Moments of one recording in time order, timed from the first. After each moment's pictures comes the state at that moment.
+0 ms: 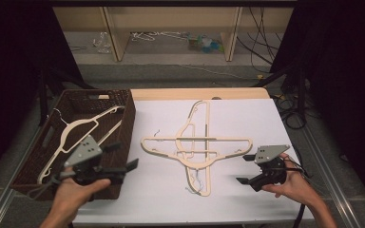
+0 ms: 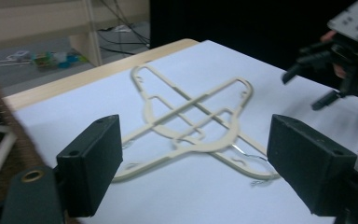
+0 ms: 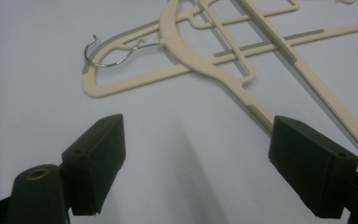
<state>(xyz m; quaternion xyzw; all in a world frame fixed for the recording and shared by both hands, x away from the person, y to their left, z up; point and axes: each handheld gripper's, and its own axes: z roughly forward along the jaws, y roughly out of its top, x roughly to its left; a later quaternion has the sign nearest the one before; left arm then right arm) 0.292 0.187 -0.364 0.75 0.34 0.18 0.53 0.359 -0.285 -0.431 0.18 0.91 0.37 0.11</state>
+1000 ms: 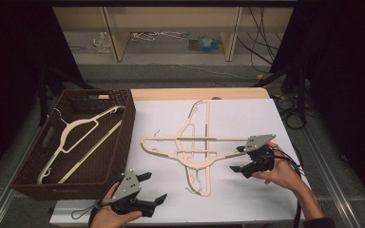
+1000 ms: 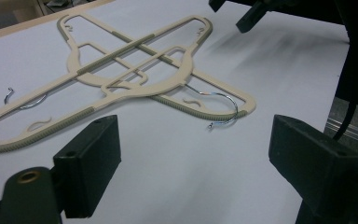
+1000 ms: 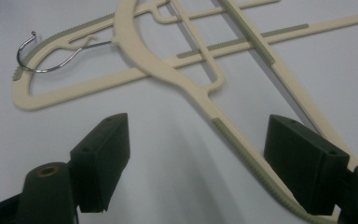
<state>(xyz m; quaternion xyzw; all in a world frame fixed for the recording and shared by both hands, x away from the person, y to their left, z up) 0.271 0.138 -0.451 0.80 0.29 0.15 0.51 0.401 -0.270 -0.446 0.19 0.91 0.35 0.13</state>
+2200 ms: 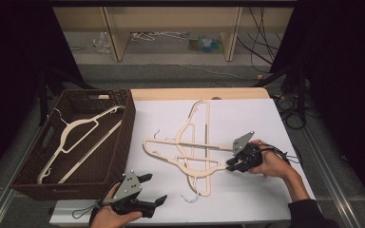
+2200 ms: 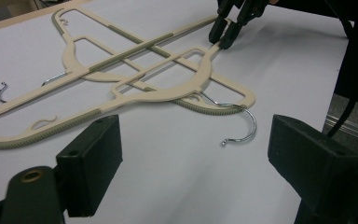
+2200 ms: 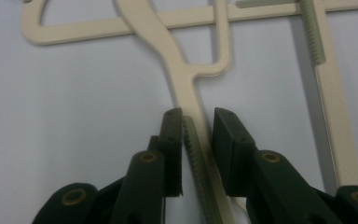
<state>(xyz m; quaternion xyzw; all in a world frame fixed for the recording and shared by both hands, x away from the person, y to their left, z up) 0.273 0.139 -0.455 0.80 0.29 0.14 0.50 0.429 -0.250 -0.468 0.09 0.96 0.26 0.03</state>
